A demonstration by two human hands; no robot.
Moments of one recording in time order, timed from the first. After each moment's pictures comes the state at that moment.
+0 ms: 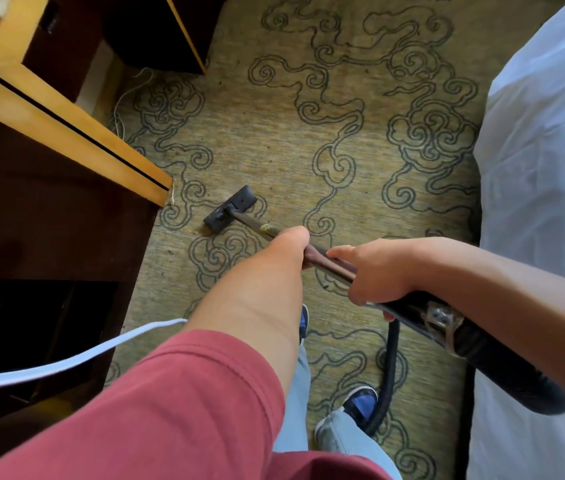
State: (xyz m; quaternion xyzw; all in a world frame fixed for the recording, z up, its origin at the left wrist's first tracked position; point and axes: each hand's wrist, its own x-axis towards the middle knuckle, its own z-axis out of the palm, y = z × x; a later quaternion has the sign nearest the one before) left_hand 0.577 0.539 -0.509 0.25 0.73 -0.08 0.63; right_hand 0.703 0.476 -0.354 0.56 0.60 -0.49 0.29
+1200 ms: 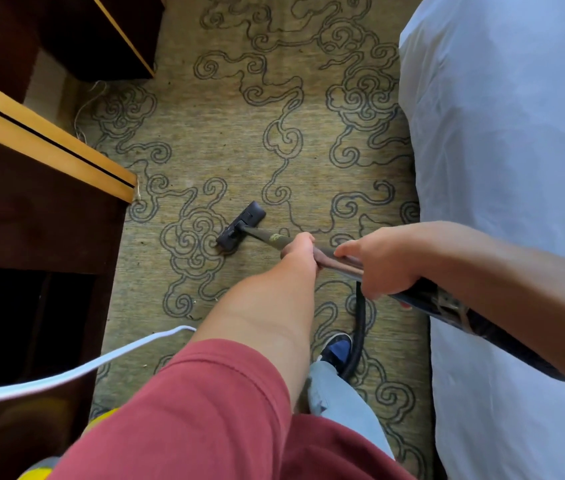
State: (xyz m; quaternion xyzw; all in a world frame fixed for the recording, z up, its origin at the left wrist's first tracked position) left_hand 0.693 0.295 -0.516 0.11 0.77 0.07 0.62; right_hand 0.793 0.243 -0.312 0.56 0.64 -0.40 0.34
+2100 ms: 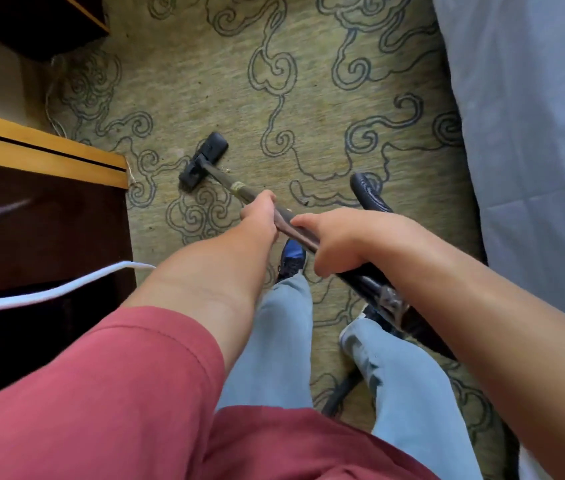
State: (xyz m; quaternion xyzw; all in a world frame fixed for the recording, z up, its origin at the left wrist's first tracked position) left_hand 0.624 0.361 -0.638 0.18 0.84 0.11 0.51; right_hand 0.756 0.257 -0.475 0.60 0.56 -0.56 0.08
